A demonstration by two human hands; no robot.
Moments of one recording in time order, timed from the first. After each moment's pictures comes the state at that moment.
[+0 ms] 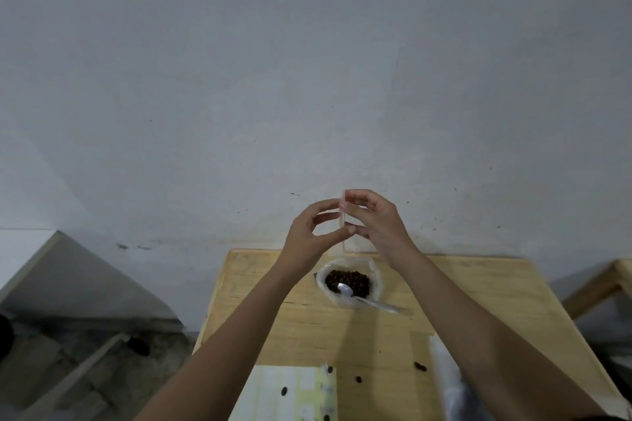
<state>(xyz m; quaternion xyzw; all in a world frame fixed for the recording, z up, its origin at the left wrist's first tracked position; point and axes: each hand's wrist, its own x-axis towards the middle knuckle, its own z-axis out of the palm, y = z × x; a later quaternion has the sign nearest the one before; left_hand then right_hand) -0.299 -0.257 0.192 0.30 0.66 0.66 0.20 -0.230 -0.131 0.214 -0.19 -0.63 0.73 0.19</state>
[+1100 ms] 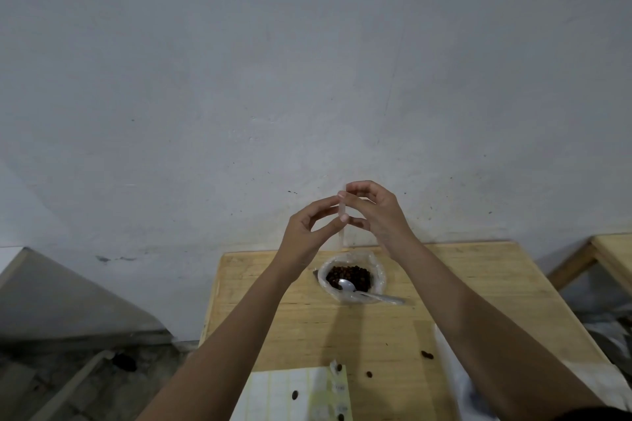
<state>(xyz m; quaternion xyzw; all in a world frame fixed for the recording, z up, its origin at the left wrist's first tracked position) -0.317 -0.265 0.184 0.32 0.62 0.68 0.25 -0.241 -0.143 0.216 -0.23 -0.63 0.71 0.22</state>
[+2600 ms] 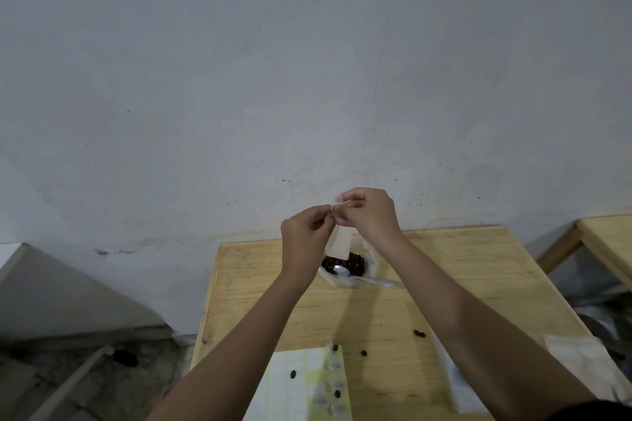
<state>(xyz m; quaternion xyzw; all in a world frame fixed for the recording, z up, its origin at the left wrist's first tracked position) -0.278 -0.270 0.177 0.26 0.71 0.65 0.08 -0.223 -0.165 0.214 -0.33 -0.70 0.60 0.21</state>
